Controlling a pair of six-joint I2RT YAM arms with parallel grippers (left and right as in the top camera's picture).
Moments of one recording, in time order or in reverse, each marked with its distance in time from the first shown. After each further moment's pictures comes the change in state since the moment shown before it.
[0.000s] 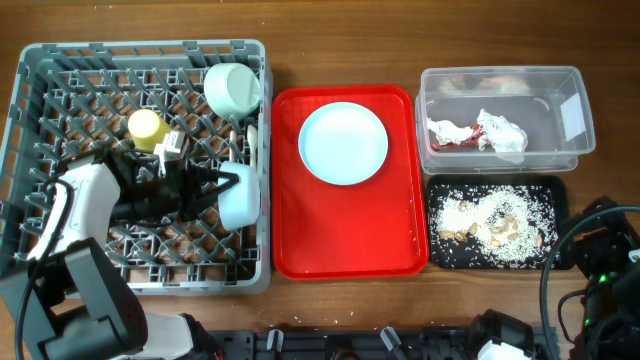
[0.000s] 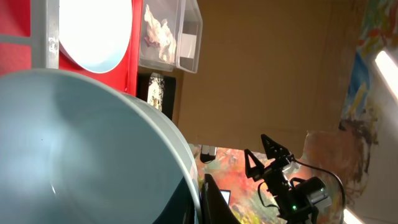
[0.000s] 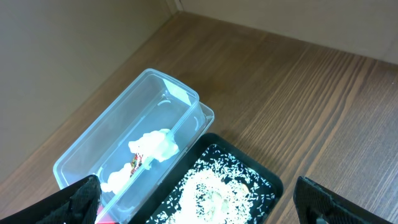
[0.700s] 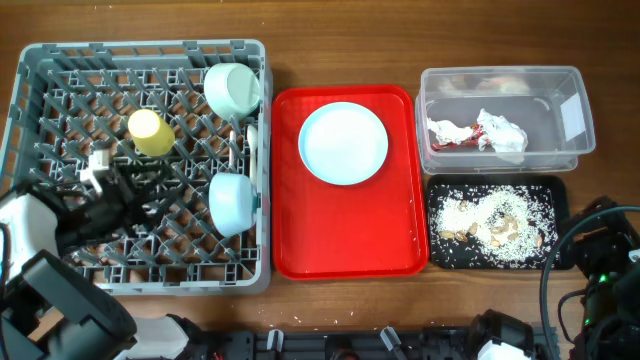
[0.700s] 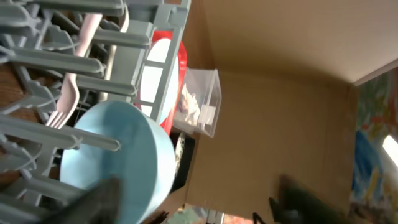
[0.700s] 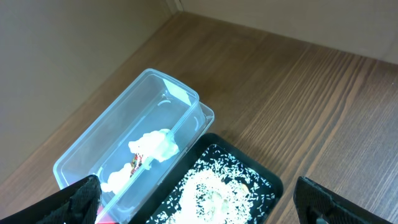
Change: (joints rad) left arm 0.398 0.000 0.022 -0.014 -0.133 -0.005; right arm 0.000 0.000 0.000 0.000 0.000 0.000
